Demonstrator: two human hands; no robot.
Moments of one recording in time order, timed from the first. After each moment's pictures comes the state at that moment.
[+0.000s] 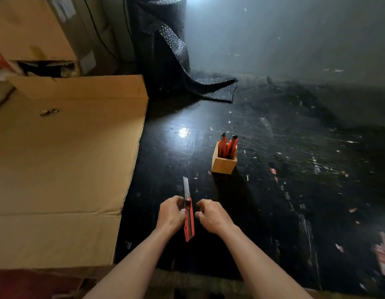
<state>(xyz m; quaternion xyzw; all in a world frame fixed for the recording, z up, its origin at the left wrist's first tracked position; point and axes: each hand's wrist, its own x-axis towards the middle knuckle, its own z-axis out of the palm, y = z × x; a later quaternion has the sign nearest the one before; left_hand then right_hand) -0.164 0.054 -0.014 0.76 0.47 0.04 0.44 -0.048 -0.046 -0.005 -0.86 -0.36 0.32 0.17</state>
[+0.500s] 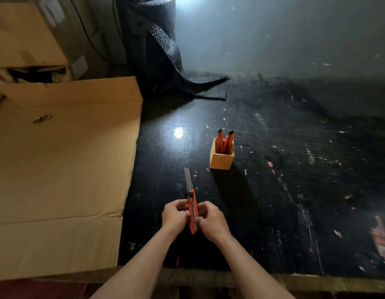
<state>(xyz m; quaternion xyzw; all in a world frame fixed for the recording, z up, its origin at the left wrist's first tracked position) -0.178 0.045 -0.038 0.61 0.51 0.06 0.61 -0.091 -0.067 -0.017 -0.81 -0.22 0.37 0.39</state>
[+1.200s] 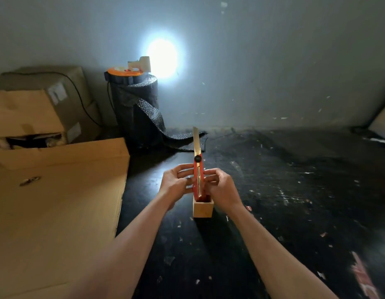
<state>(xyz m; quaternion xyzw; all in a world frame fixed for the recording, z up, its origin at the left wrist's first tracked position) -0.063 0.087 0.179 0.61 0.27 0.18 0.72 0.023 -0.049 0.177 -0.75 -0.30 0.18 0.56</state>
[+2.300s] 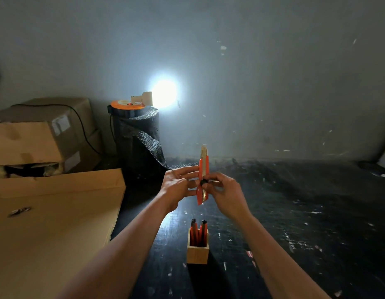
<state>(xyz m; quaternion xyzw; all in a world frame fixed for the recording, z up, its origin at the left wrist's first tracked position) 0.015 0.106 0.256 0.60 0.22 0.23 0.73 0.110 -0.027 0.239 -0.77 -0.40 0.03 0.49</state>
